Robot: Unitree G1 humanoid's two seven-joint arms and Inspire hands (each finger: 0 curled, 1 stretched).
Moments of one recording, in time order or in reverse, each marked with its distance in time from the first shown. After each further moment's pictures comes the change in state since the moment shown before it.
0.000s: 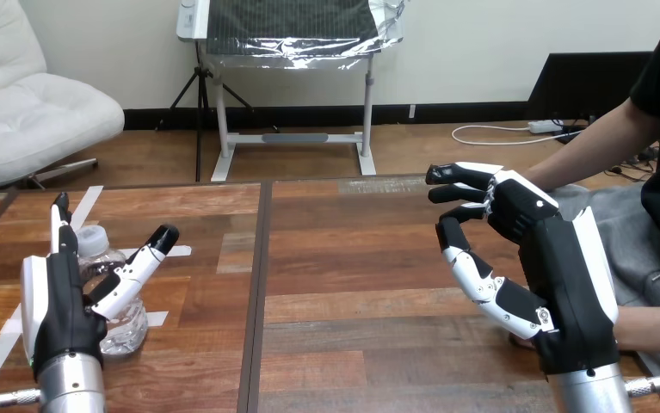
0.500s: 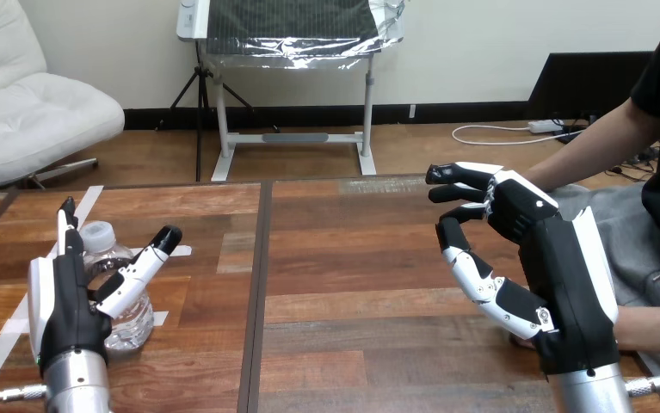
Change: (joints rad) left arm -0.062 0.004 0.003 0.099 -0.012 0.022 -0.007; right arm 0.000 -0.002 0.000 0.000 -0.003 0.000 0.001
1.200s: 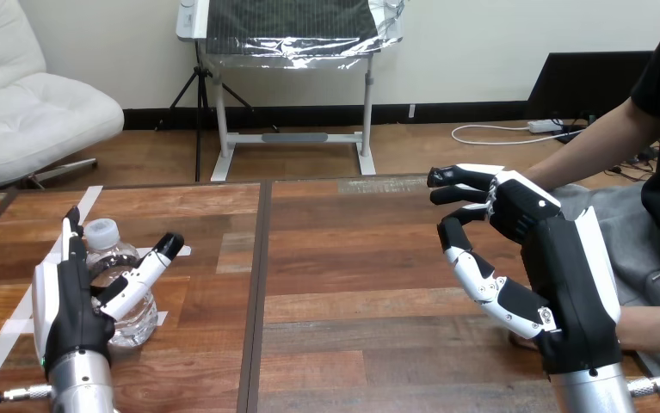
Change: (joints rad) left arm -0.021 0.001 -0.001 0.063 0.000 -0.001 0.019; right arm 0.000 -0.001 -0.005 0.000 0.006 0.000 0.003
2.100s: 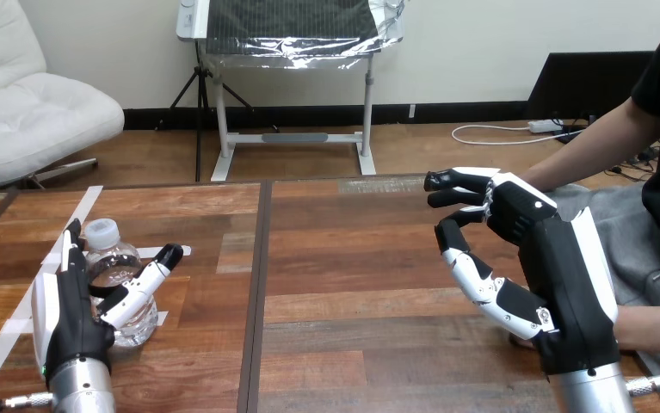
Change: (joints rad) left arm -0.002 0.000 -0.001 0.038 0.001 -0.003 0.024; right arm 0.000 0.000 -0.001 0.000 0.004 0.011 0.015
